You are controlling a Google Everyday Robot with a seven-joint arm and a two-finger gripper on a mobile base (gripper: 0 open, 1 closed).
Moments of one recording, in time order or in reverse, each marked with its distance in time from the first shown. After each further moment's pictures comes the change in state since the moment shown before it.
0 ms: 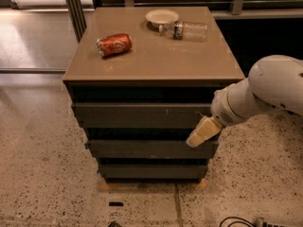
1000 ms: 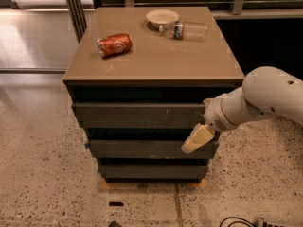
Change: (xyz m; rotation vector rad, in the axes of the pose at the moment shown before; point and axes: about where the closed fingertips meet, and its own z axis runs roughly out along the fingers) arm 0.004 0.013 0.041 -0.109 -0.063 -0.036
